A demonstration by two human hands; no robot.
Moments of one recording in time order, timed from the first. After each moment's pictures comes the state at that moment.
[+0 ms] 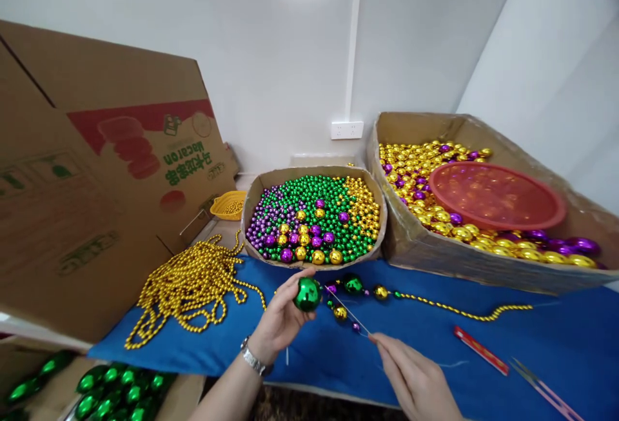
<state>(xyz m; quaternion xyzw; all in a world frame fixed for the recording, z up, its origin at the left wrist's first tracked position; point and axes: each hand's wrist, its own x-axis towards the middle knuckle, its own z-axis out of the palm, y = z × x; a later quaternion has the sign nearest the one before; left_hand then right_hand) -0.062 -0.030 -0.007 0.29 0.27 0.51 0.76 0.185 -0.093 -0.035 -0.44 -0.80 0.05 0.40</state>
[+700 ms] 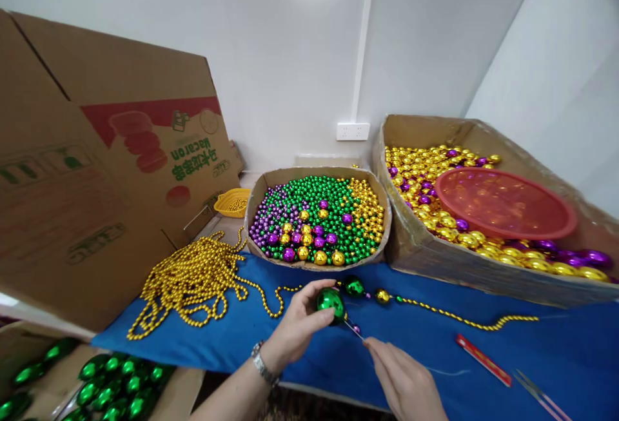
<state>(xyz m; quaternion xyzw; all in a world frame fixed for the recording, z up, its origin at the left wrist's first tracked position) -0.035 -0.041 -0.004 0.43 0.34 0.49 0.68 0.179 -0.089 -0.054 -0.44 -0.82 -0.01 0.37</state>
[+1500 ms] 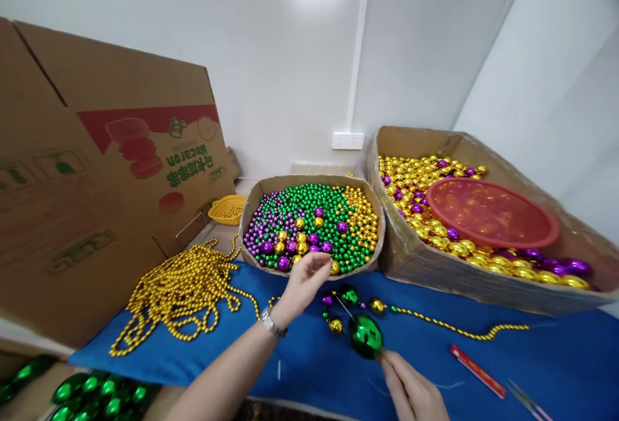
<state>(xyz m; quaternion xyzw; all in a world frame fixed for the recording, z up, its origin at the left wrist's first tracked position) -0.022 0.026 0.012 0.58 0.39 0.52 0.49 0.192 -0.090 -0.050 -0.46 -0.76 0.09 0.45</state>
